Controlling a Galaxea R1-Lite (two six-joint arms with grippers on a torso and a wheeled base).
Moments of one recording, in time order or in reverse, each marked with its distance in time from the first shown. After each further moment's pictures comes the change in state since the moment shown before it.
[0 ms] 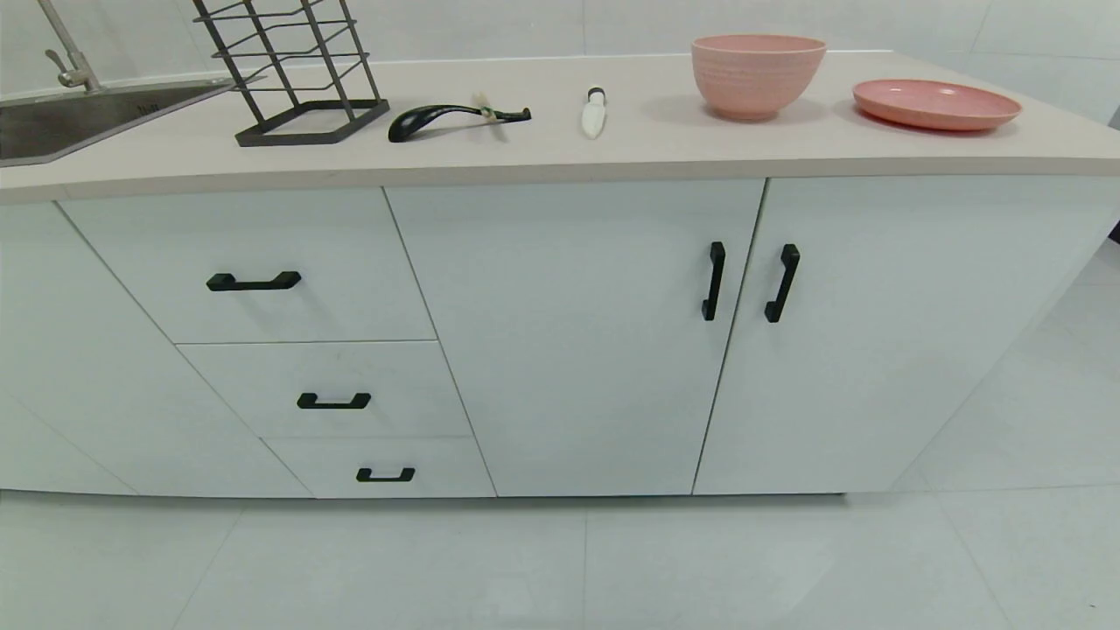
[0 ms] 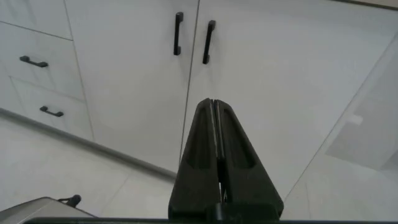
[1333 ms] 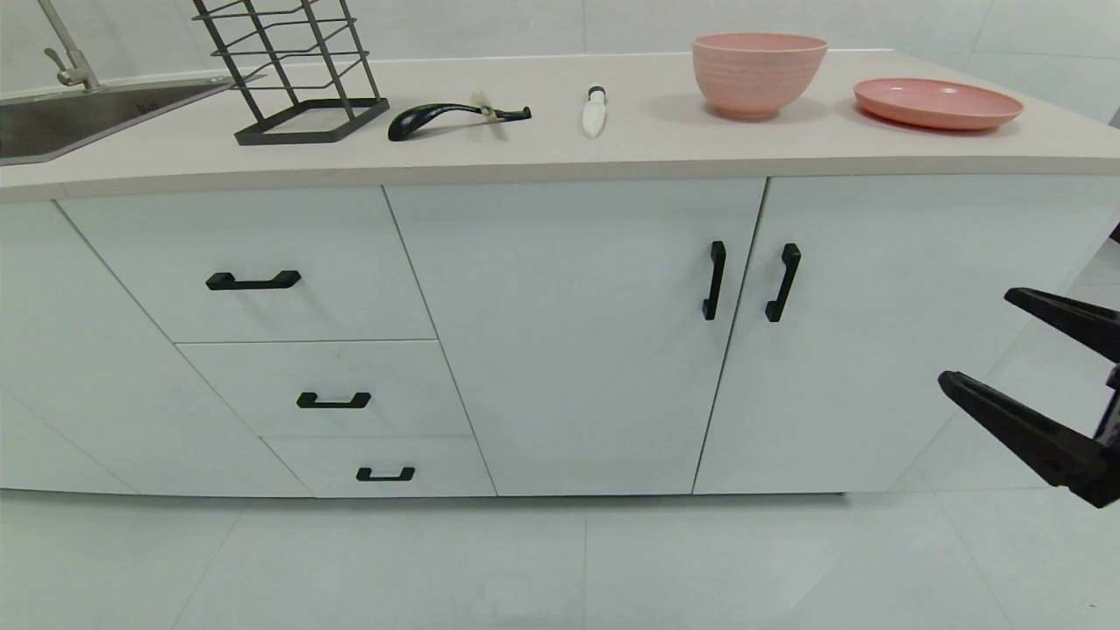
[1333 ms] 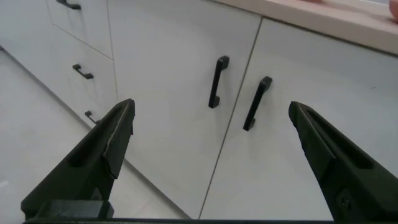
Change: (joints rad) left arm 0.000 0.000 -0.001 0.000 0.000 0.004; right arm 0.136 1.217 -0.191 -1.011 0.216 -0.047
